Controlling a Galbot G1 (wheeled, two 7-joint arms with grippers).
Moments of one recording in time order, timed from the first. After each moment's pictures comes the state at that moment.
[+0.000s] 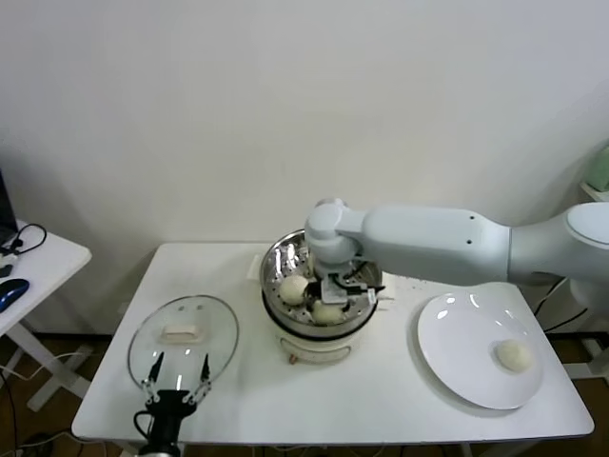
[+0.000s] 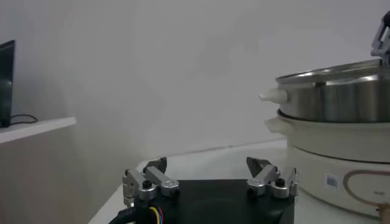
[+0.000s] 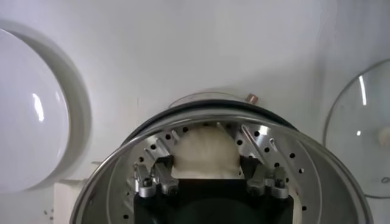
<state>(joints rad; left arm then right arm) 1.70 -1.47 -0.59 -1.89 0.04 -0.23 -0.07 0.51 1.18 -1.33 1.49 -0.26 0.40 -1.21</state>
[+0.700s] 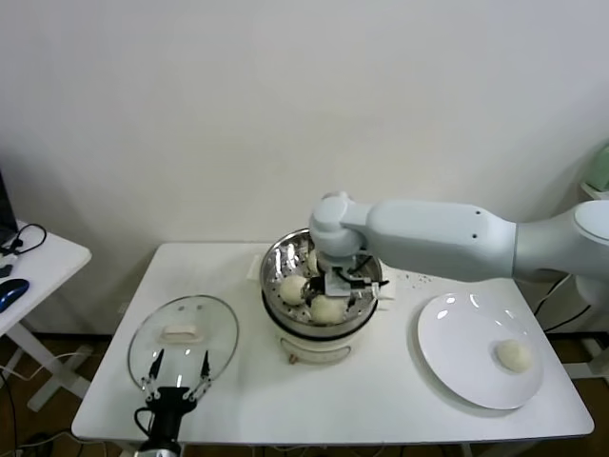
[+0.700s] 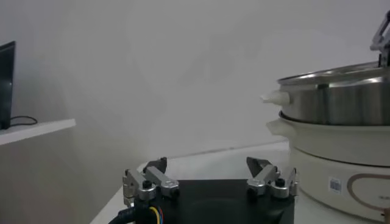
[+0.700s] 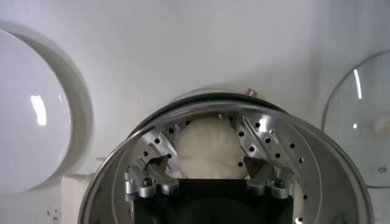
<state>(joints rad) 1.69 -1.47 -0.59 -1.89 0.04 -0.22 -0.08 0.54 1.15 -1.32 1.49 -0.24 0.41 -1.20</state>
